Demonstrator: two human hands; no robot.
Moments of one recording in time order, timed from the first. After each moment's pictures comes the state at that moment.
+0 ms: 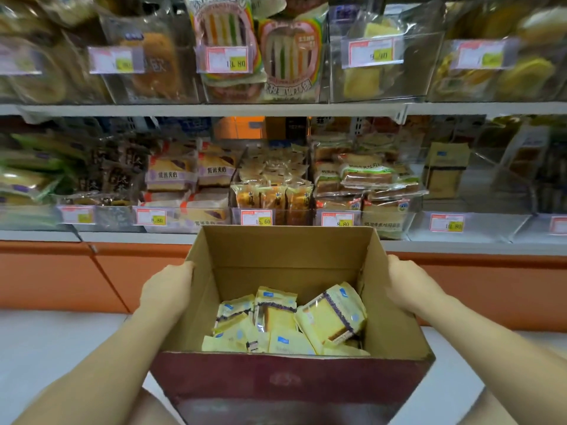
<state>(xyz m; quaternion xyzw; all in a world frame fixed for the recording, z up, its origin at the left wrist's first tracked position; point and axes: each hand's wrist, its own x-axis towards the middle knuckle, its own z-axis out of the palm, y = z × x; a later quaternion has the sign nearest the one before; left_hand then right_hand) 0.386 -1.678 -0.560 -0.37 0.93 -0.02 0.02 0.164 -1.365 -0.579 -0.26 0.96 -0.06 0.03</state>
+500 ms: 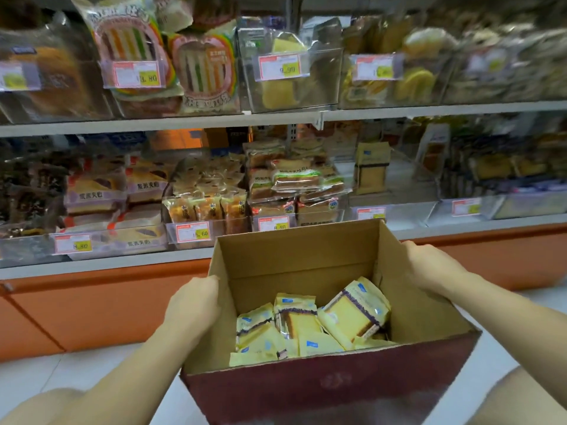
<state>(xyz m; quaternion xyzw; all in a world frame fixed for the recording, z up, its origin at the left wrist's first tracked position) 0.324 -1.565 -0.552 -0.23 0.97 0.02 0.00 0.121 -1.231 -0.542 -0.18 0.98 0.00 0.02</state>
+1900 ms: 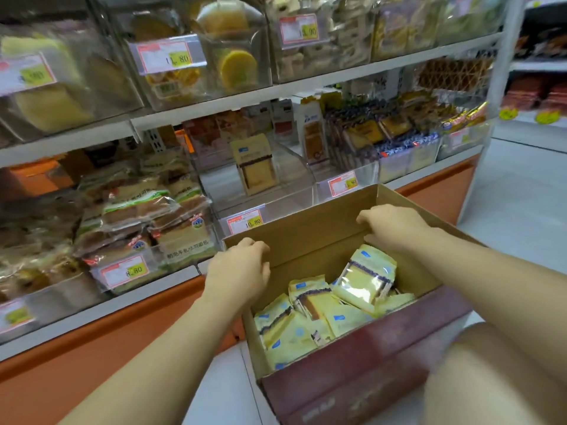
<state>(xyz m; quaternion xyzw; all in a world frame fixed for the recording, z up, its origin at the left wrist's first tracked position) 0.135 -1.314 -0.526 0.02 1.00 0.01 -0.07 0.045 -1.063 -0.534 -0.13 0.99 0.02 -0.01</state>
